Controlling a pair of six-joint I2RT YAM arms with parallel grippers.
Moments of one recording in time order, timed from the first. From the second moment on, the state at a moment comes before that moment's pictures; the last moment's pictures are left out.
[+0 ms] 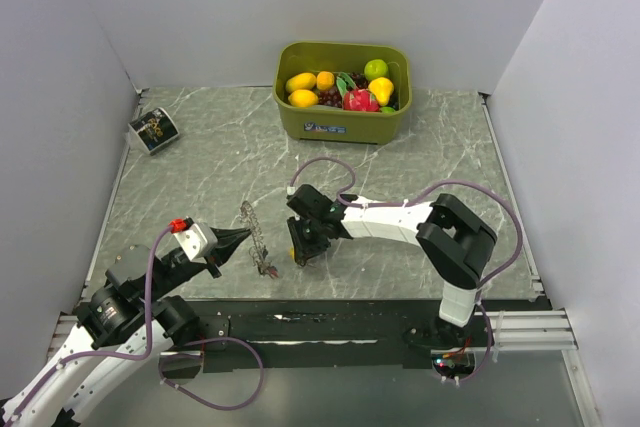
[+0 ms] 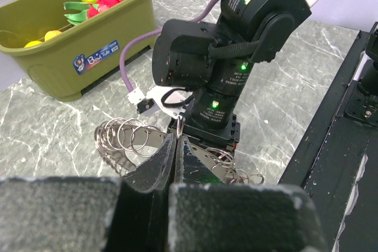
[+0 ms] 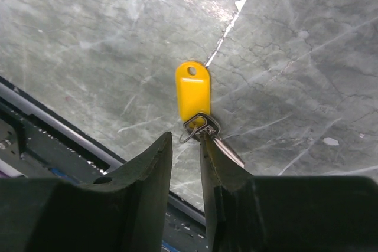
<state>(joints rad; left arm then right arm) -0.76 0.19 0.56 -0.35 0.16 0.09 0.97 1.80 1.13 -0.42 -0.15 0.62</state>
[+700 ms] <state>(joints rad) -0.76 0.18 0.56 -0.35 0.17 0.09 0.97 1.83 1.13 -0.42 -0.16 0.62</state>
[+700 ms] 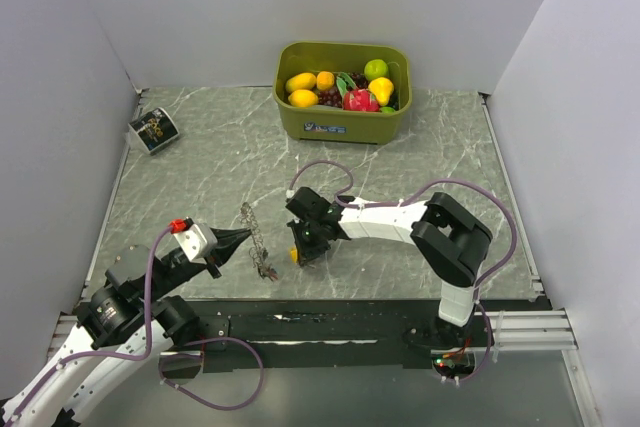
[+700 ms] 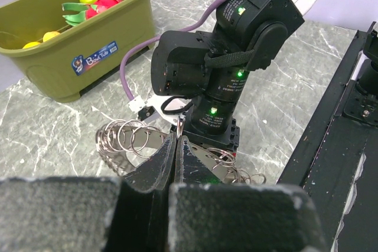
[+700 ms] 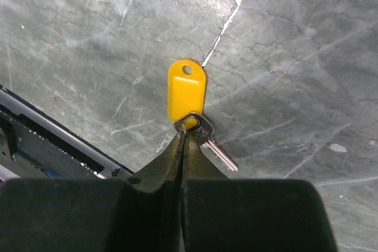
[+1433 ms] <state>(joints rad) -0.76 0.35 0.56 -0.29 0.37 0.10 0.97 1.29 0.84 -0.31 -0.09 0.46</state>
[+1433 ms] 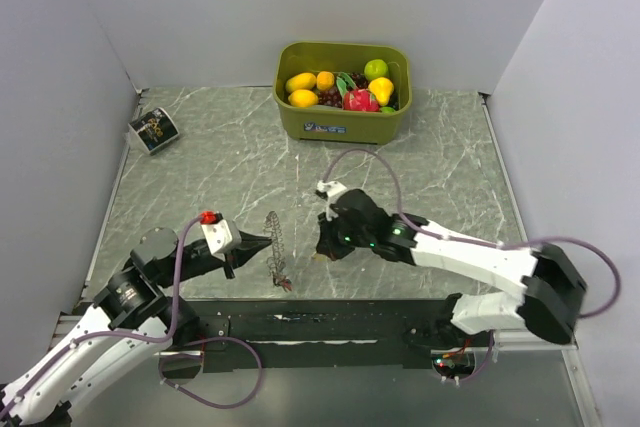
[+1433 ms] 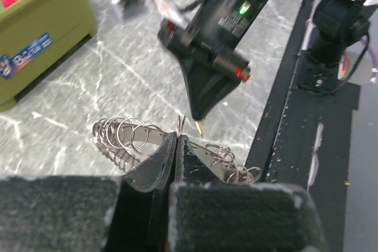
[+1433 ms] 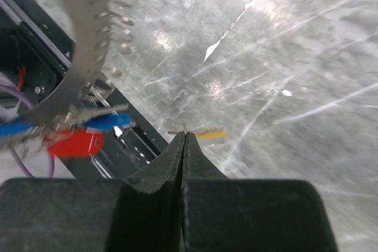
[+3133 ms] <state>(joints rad) -0.89 0.50 0.44 0.06 0.58 0.07 0.97 0.85 0.69 -0.06 -0.55 0.13</state>
